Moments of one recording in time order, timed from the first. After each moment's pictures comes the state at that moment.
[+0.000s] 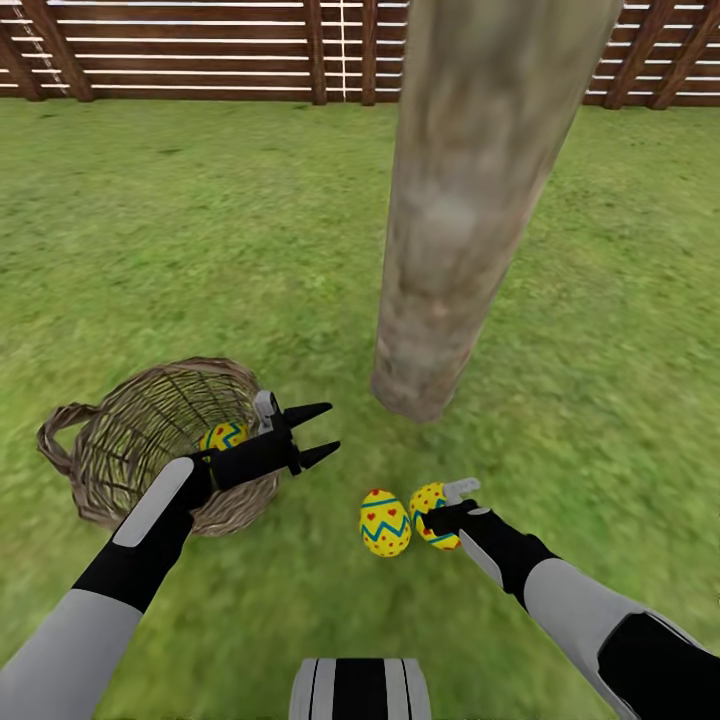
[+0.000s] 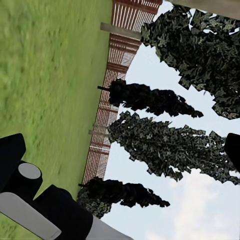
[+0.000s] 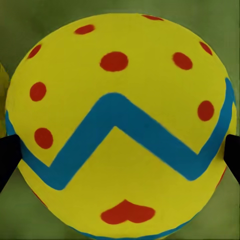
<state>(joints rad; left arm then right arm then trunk) -0.69 0.16 -0.24 -1.21 1.76 0.99 -0.14 -0.88 -0.05 0.71 -0.36 -0.50 0.24 -0.07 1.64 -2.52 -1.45</state>
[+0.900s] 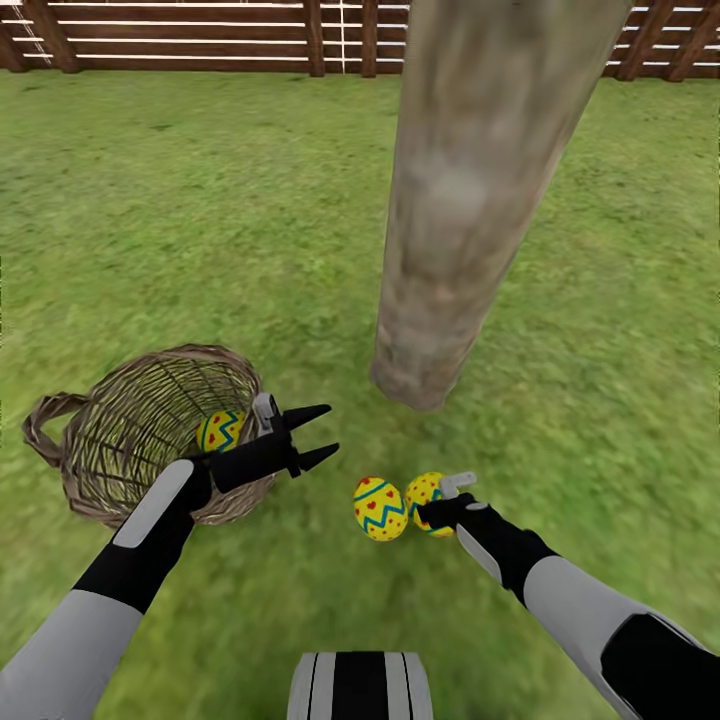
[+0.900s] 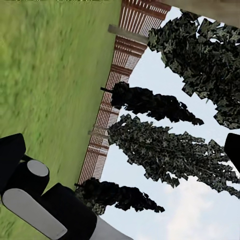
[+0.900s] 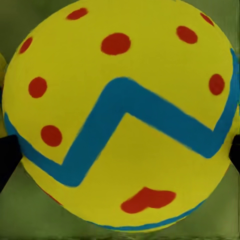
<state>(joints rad) -0.69 0.16 -0.24 -1.20 1.77 0.99 -0.14 -0.88 -0.05 0.70 -0.40 -0.51 0.24 -0.07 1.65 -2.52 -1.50</state>
